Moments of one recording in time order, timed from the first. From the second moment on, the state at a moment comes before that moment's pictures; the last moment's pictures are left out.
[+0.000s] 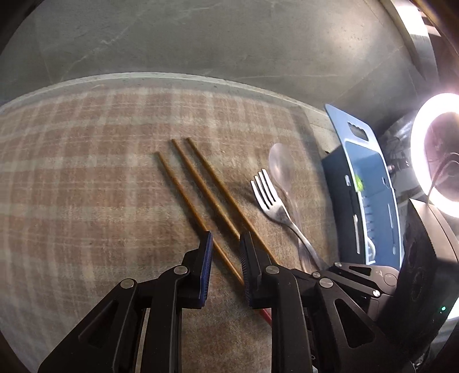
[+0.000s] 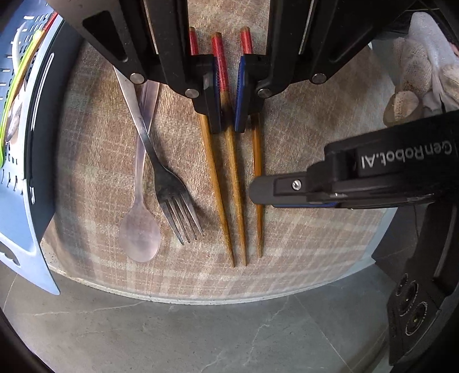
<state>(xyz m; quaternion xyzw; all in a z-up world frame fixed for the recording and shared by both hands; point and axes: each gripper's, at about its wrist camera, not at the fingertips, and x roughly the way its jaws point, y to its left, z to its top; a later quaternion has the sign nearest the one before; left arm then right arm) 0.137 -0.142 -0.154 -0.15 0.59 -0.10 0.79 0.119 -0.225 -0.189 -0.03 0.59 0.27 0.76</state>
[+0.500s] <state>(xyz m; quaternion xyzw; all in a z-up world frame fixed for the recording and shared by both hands) 0.136 -0.147 -0.178 -0.19 0.60 -0.05 0.77 0.119 -0.226 -0.188 -0.04 0.59 0.27 0.76</state>
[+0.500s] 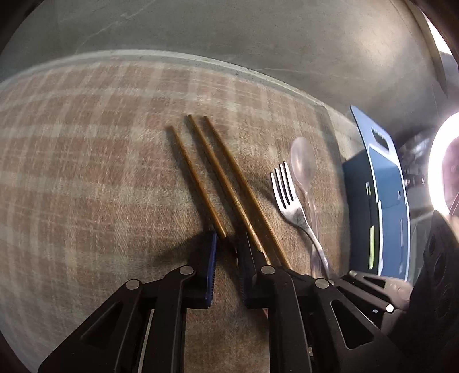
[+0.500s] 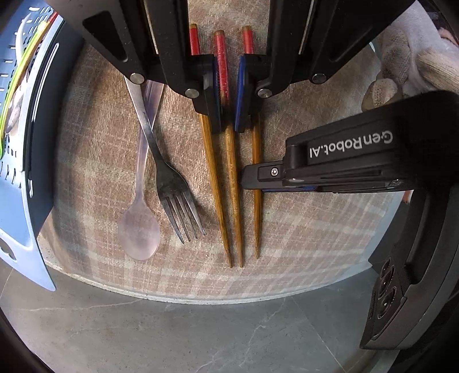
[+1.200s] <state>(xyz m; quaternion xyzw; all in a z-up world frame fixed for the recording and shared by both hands) 0.126 -0.142 -0.167 -0.15 0.59 -0.05 0.79 0.116 -0.219 -0.188 -0.05 0.58 0.26 0.77</state>
